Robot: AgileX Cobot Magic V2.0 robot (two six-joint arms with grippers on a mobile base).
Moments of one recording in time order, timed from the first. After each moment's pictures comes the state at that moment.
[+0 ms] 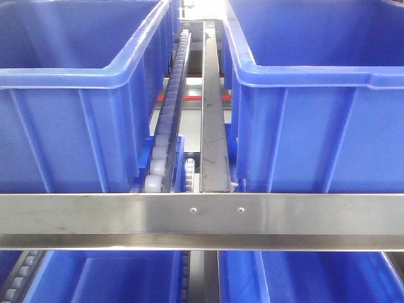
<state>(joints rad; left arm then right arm) -0.05 0.00 -0.06 0.01 0.09 0.10 0.07 -0.01 0.03 -0.03 -0.09 0.11</state>
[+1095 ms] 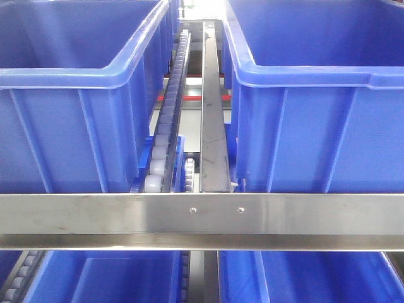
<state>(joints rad) -0.06 -0.01 0.01 -0.05 0.04 0.10 0.07 -0.01 0.03 -0.03 -0.09 0.11</state>
